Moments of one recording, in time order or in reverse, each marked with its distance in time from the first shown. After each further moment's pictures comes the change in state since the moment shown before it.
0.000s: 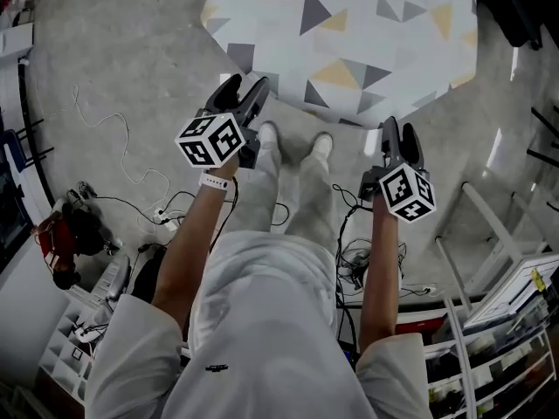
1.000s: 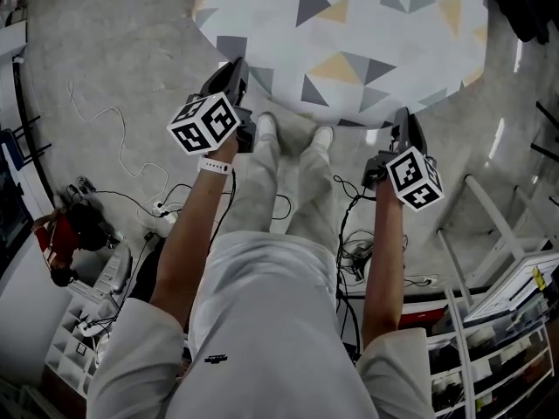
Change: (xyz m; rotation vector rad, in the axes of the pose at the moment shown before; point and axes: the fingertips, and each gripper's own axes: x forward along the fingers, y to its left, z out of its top) left arm 0.028 0.038 0.003 -0.044 -0.008 0.117; right arm 0.032 -0.028 -0.010 0.054 0.043 -0.085
